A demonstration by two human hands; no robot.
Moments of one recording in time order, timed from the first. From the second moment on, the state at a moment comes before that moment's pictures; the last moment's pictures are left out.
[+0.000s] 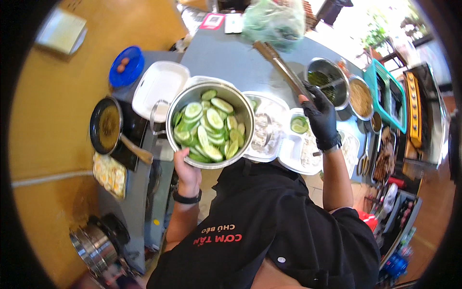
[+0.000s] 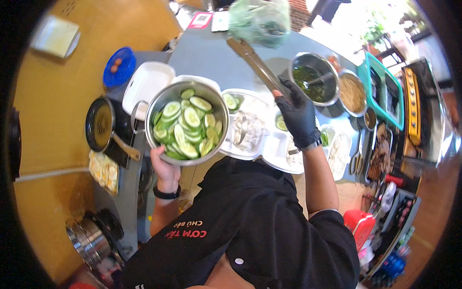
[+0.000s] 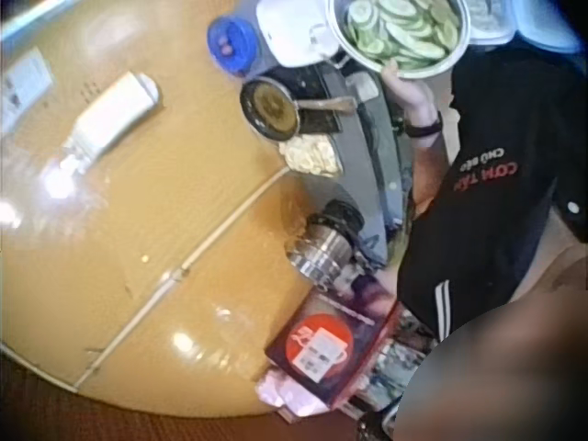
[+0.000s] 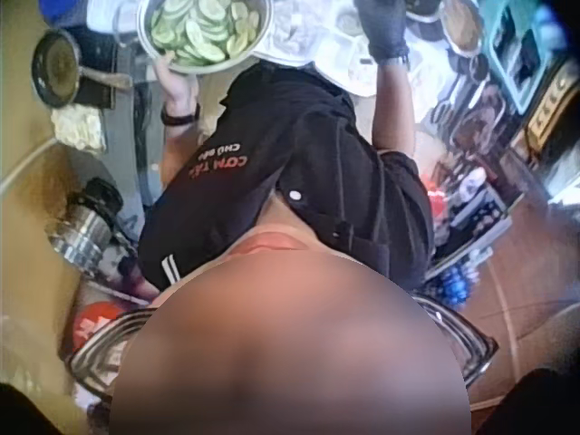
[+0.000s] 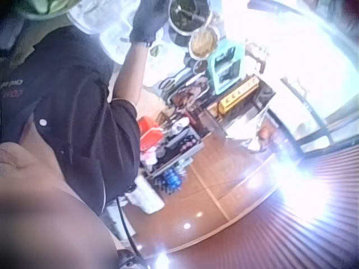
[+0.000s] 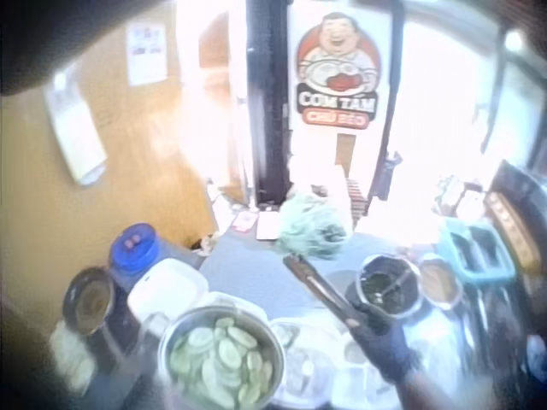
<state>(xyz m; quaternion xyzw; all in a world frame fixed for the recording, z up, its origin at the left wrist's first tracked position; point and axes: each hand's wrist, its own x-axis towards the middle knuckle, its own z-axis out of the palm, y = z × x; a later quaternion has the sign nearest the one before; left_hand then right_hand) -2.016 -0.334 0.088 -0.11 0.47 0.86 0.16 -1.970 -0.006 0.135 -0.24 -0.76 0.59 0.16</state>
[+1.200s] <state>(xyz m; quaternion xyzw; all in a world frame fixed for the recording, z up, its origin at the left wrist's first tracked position) -1.898 0.205 -0.014 -0.02 0.55 0.73 0.41 -1.656 0.188 0.088 -0.41 -0.48 0.68 0.37</state>
